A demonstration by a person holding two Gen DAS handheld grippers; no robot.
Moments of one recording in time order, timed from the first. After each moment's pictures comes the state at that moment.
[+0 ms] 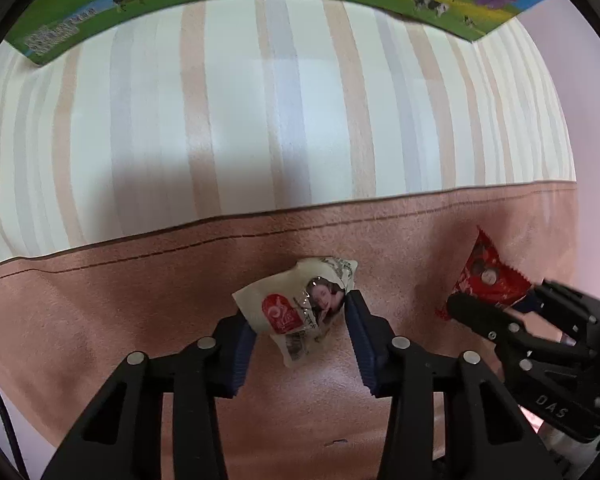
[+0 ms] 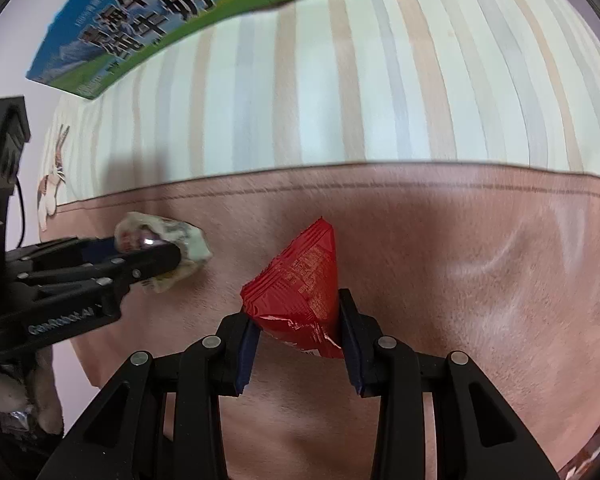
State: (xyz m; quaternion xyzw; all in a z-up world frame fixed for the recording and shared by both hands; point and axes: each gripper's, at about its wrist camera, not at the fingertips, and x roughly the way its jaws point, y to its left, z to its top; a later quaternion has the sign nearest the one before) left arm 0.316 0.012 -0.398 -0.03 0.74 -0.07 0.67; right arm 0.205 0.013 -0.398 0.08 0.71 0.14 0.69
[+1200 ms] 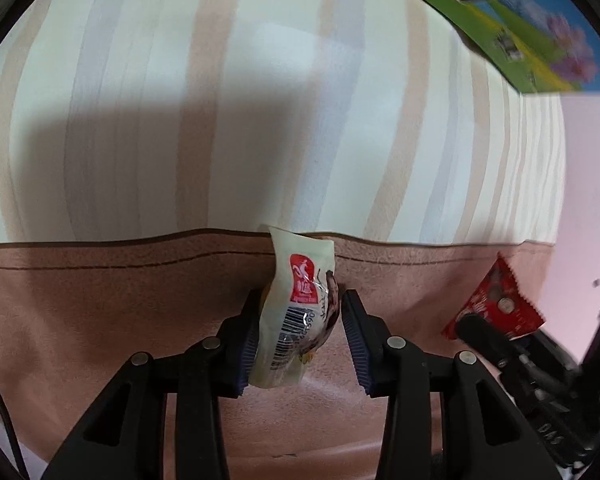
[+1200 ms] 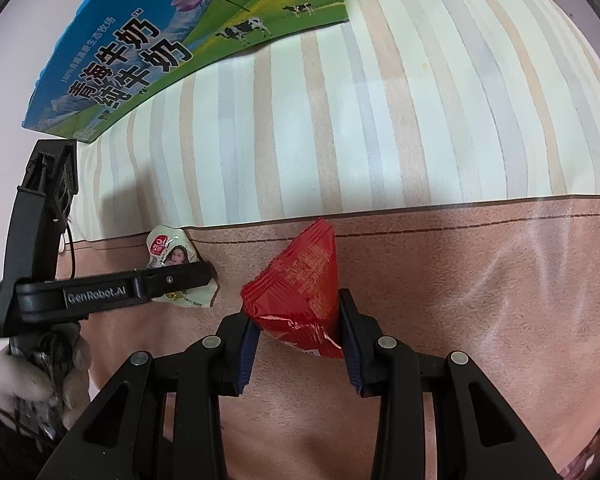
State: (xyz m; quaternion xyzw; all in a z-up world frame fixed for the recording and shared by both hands) left arm 0.321 0.073 -0.408 -0.15 0.77 -0.05 0.62; right arm 0.223 -0.032 -0.375 0.12 0.70 0.12 0.70
